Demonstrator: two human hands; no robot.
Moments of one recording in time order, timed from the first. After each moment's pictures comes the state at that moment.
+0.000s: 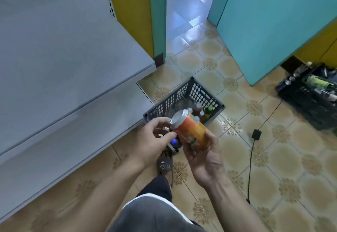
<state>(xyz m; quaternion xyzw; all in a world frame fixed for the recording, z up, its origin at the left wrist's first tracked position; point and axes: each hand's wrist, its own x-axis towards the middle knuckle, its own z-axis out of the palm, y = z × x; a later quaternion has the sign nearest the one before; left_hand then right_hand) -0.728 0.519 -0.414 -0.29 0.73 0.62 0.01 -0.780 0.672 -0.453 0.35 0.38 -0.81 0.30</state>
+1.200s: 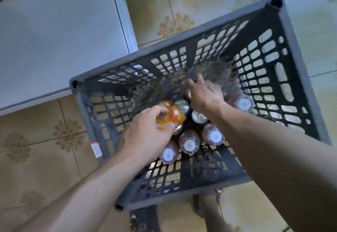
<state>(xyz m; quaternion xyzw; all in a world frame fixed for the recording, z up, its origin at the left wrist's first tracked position) -1.003 0.521 -0.901 -0.56 0.69 0.38 0.26 -1.162 0.557 -1.044 -0.50 0.79 0.09 0.34</state>
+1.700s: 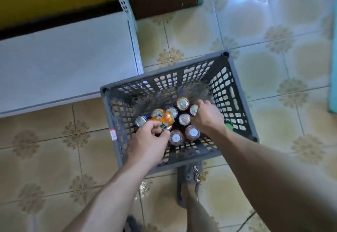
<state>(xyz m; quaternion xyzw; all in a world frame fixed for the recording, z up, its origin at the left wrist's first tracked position) -0.988 0.571 -0.773 -0.64 0.59 0.47 0.15 -1.161 0.621 -0.880 -0.36 0.84 0.02 0.41</state>
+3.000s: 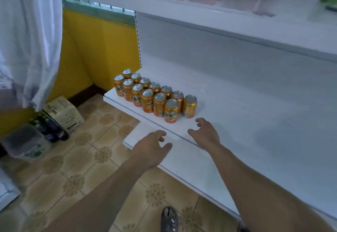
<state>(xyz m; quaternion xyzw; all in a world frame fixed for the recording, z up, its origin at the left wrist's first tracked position) -0.333 0.306 -0.320 -0.71 0.61 0.32 -0.14 -0.518 0.220 -0.352 -0.61 0.70 -0.15 0.33</state>
